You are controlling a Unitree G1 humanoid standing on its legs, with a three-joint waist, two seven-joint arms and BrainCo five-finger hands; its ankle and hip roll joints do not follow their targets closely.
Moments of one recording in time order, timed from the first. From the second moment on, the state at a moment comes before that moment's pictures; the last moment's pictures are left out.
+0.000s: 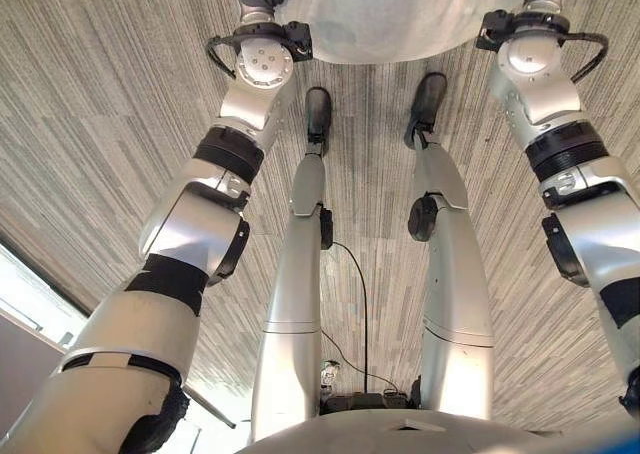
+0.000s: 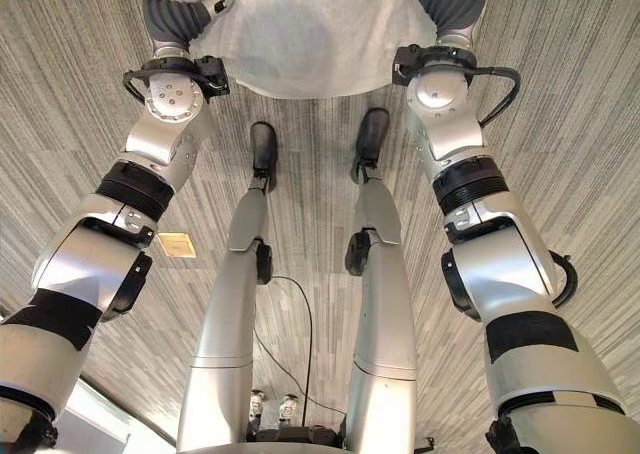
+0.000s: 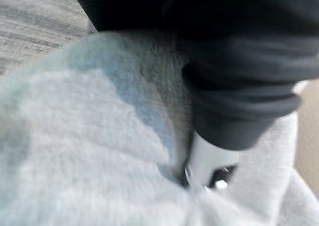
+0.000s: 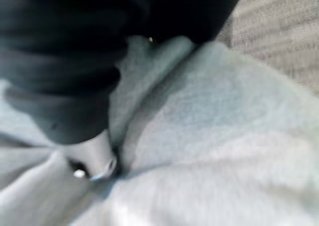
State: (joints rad) left arm -1.28 0.36 -0.38 0.81 -0.55 -0.21 0.55; right arm -1.29 -0.46 0.39 0.78 0.44 -0.16 -0.61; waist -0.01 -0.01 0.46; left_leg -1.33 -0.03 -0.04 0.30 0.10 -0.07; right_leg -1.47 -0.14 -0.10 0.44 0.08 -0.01
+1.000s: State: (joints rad) left arm -0.01 0.30 -0.24 -0.02 -0.29 -0.27 0.35; right arm -0.04 -0.33 0.17 0.01 0.17 -0.25 -0.27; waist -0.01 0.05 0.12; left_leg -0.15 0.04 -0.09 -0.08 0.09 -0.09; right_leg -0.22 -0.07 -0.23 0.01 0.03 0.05
